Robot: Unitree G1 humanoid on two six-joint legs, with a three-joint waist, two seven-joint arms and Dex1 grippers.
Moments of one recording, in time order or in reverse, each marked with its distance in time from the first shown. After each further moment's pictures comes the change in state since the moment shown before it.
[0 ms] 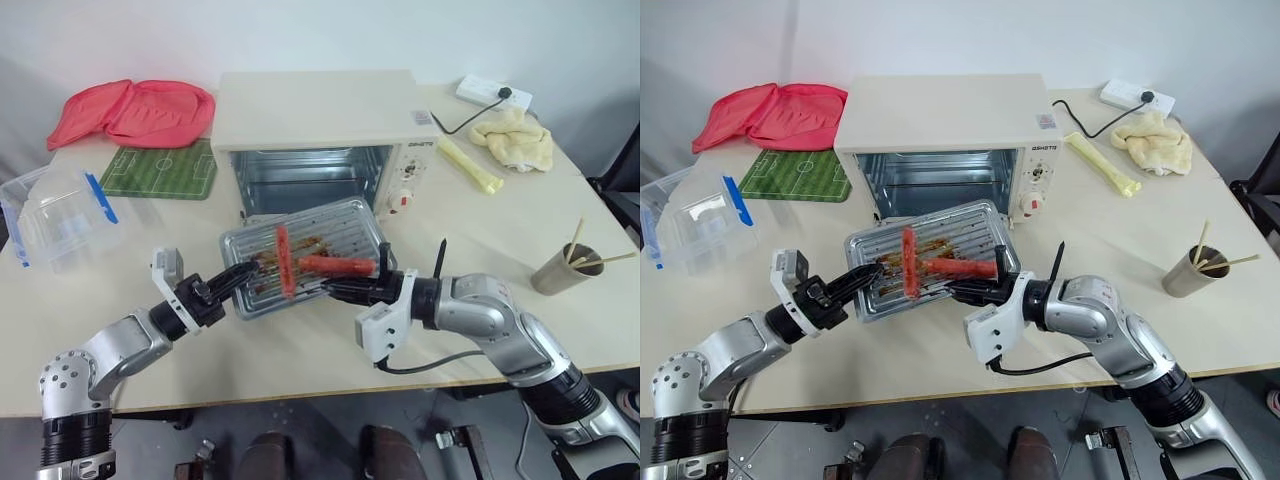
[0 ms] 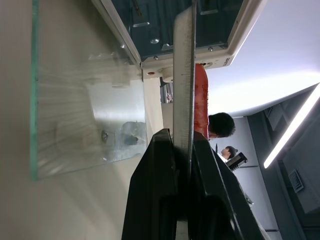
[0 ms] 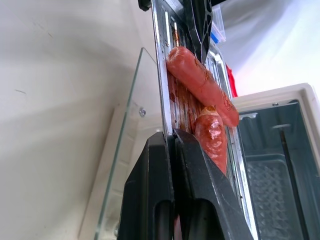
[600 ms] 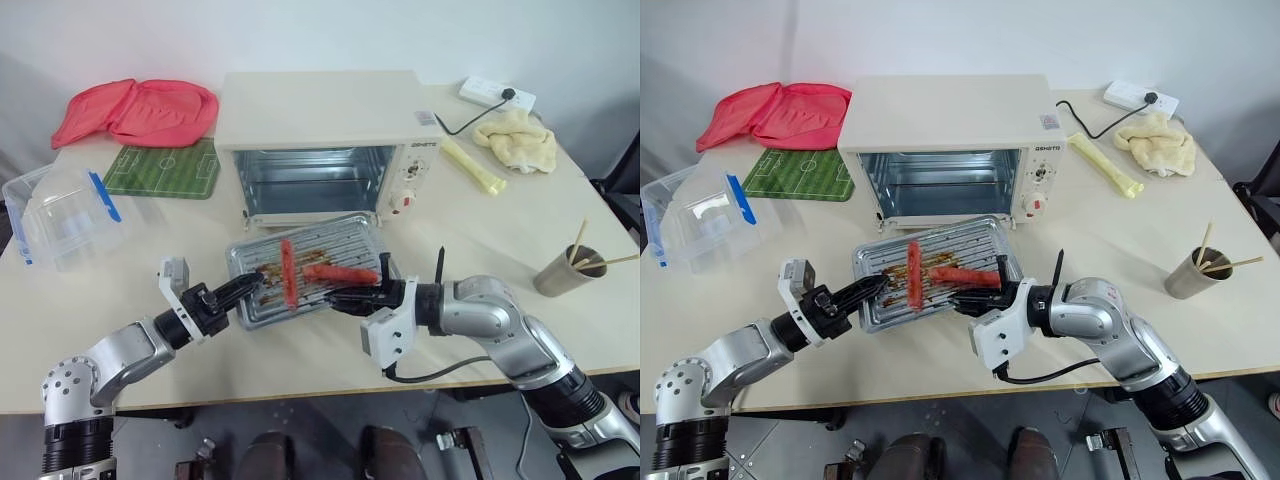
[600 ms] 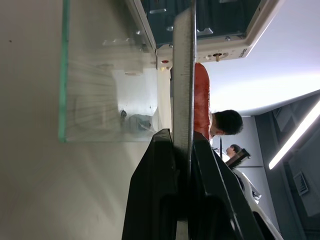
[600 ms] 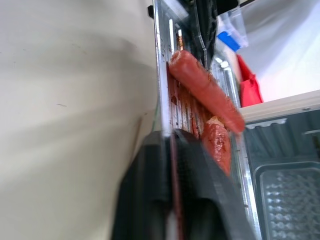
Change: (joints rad) left arm 0.028 -0.010 -0.014 -0.009 -0.014 0.021 0.056; right arm 0.016 -0.020 0.000 -0.008 0.094 0.024 0.101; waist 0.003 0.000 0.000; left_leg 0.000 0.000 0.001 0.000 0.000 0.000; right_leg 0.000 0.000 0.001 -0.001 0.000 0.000
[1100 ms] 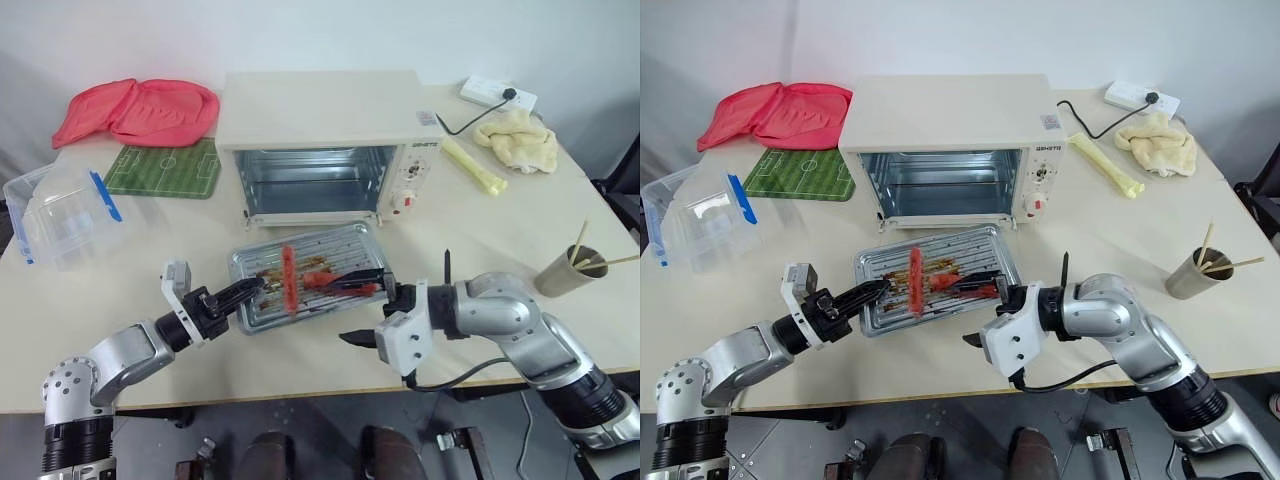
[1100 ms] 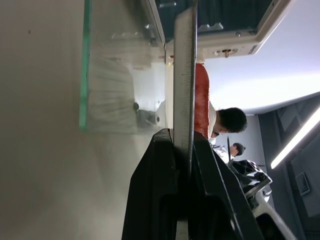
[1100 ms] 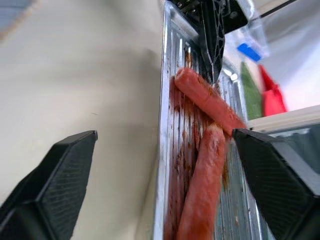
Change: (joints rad) left arm -0.001 0.011 0.016 0.028 0.001 0.045 0.003; right arm 0.007 -0.119 -0.045 -0.073 0.235 0.104 0.155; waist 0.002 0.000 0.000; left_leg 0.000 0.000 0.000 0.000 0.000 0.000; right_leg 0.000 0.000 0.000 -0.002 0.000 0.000
